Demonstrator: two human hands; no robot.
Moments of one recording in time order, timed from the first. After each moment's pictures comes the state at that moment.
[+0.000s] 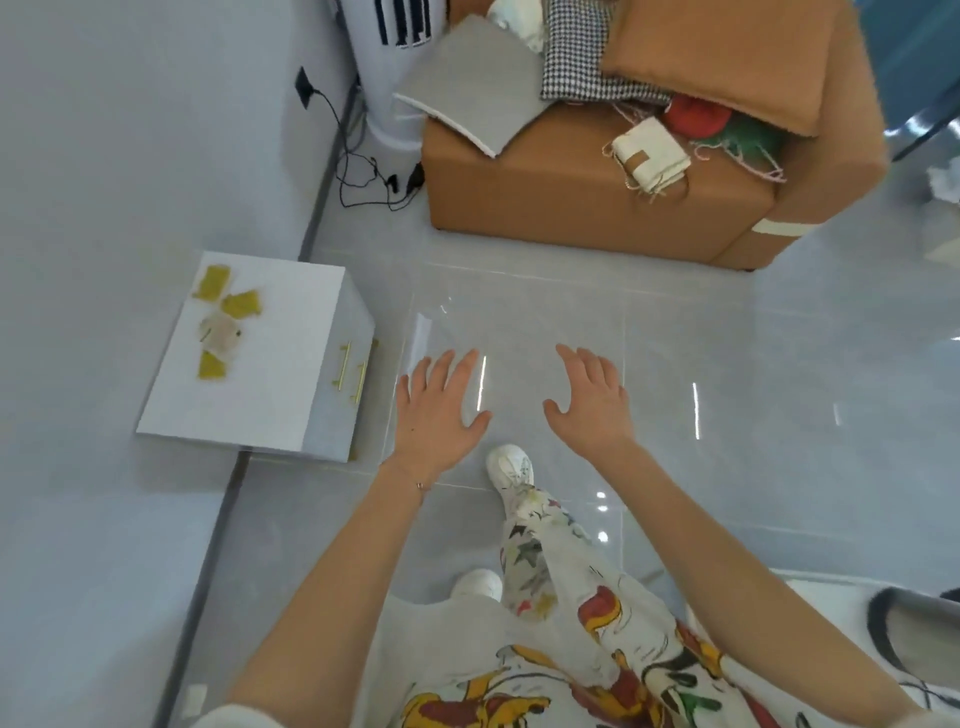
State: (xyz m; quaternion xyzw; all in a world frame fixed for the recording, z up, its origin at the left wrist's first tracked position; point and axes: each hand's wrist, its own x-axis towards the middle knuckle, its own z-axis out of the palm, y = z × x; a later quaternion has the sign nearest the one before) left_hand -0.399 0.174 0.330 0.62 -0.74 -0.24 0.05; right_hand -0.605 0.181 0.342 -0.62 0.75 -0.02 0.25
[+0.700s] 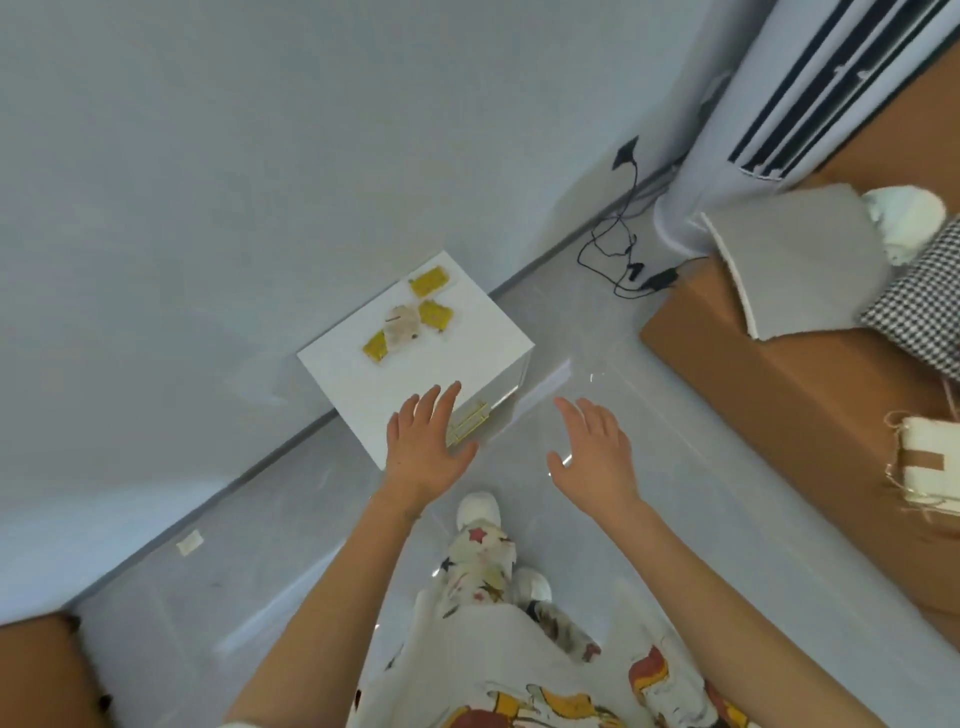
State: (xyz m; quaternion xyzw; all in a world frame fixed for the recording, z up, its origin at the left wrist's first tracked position) left_hand -0.252 0.049 0.308 0.87 -0.41 -0.24 0.12; right_hand -0.435 -0.085 0.316 -0.86 0.44 0.12 0.24
